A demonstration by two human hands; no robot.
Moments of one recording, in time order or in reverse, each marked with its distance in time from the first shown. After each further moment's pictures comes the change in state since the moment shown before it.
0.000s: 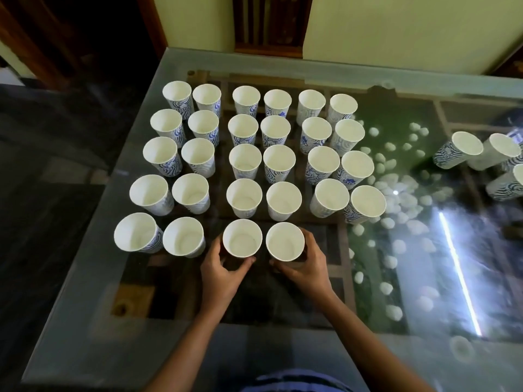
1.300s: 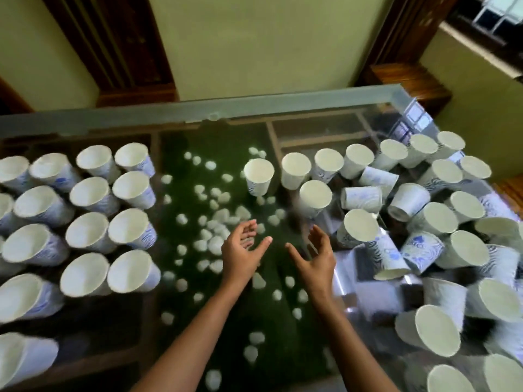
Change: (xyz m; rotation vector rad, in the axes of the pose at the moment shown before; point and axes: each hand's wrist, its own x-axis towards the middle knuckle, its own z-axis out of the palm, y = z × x) left_hand -0.071 0.173 0.447 -0.045 -0.409 0.044; right_hand 0.069 0.156 -0.398 0.182 0.523 0.195
